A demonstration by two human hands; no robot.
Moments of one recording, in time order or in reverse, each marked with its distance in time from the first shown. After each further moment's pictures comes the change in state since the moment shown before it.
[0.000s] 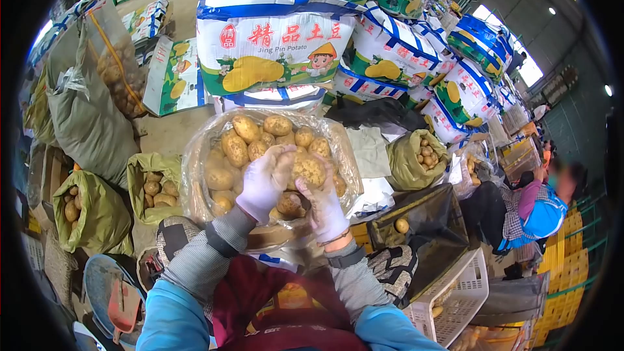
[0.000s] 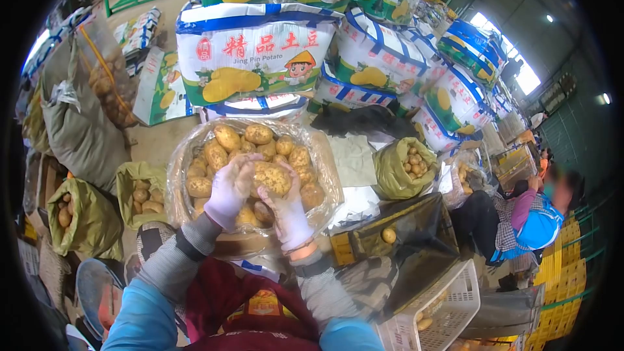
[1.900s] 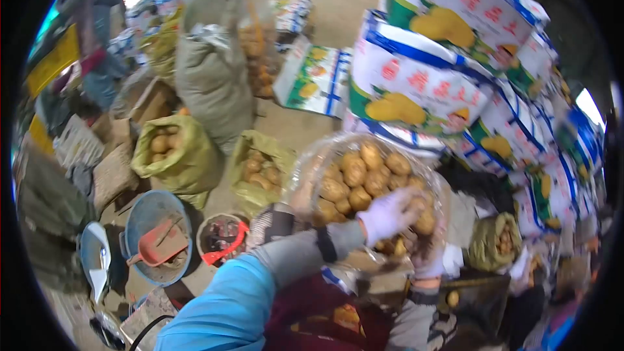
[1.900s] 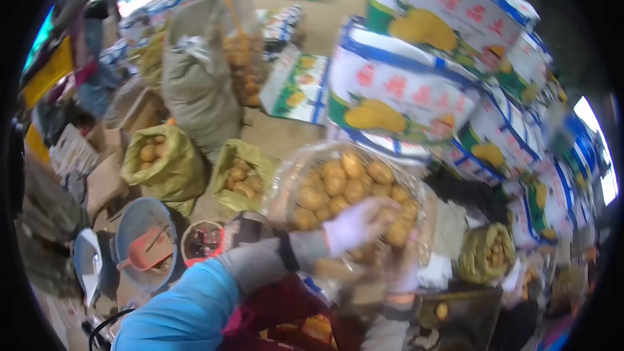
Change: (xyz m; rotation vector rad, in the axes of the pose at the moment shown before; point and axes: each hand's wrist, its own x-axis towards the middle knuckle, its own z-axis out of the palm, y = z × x) left_hand -0.002 0.010 -0.002 0.032 -0.115 -0.039; right_hand 0.017 0.009 -0.037 0.086 -0.143 -0.008
